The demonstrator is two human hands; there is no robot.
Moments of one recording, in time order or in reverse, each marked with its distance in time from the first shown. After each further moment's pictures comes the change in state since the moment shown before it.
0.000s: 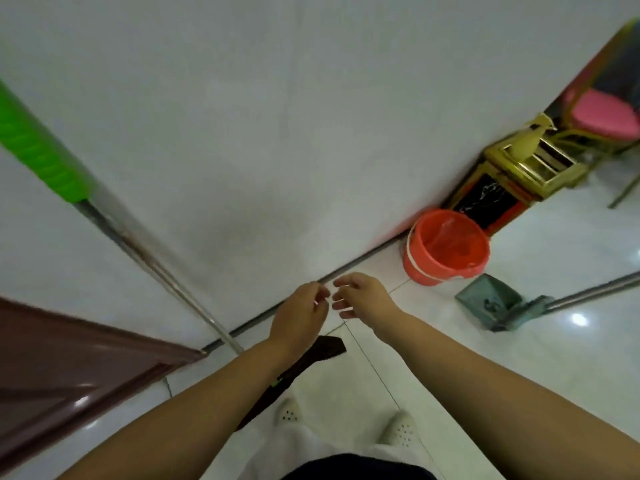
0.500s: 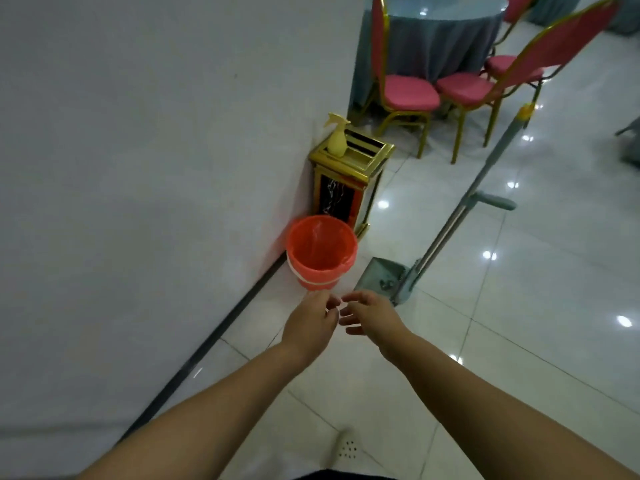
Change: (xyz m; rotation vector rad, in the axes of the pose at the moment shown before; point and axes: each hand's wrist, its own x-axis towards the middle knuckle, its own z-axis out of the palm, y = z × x) left_hand 0.035 0.261 0.285 0.064 -0.330 0.308; right_hand -0.061 0.136 -0.349 0.232 0.374 0.029
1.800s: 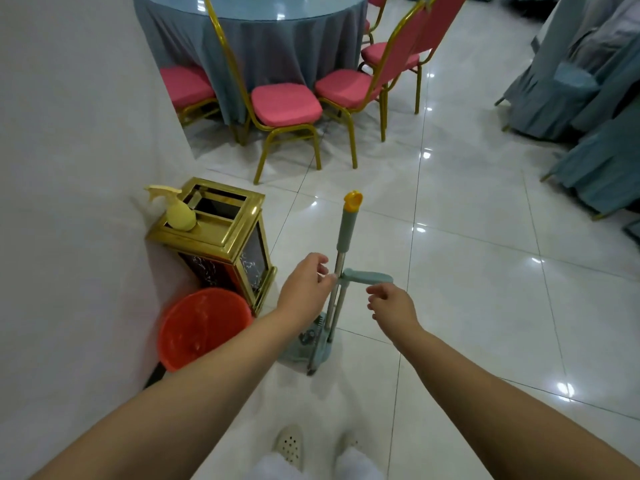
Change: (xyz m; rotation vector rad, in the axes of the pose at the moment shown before) left_hand 0.402 0.266 0.187 -0.125 -0.211 0.072; right_hand 0.268 -0.036 -0.404 -0.074 0.549 0.069
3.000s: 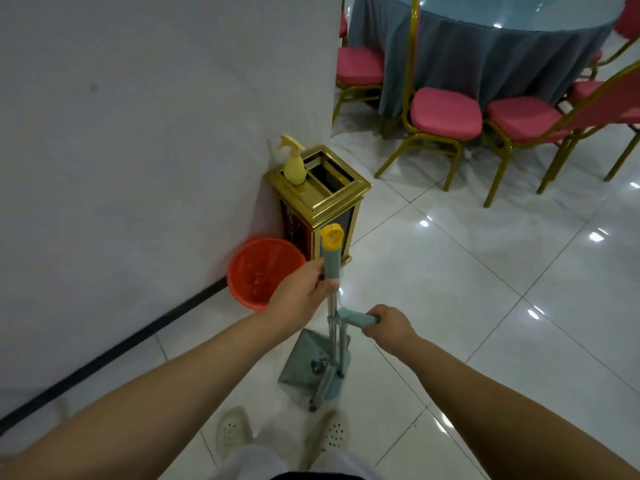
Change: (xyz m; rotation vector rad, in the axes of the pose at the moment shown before) left_hand -0.070 -0.026 -0.001 0.012 0.350 -0.002; right_hand 0.048 0.001 0.030 -0.702 -0.651 -0.425
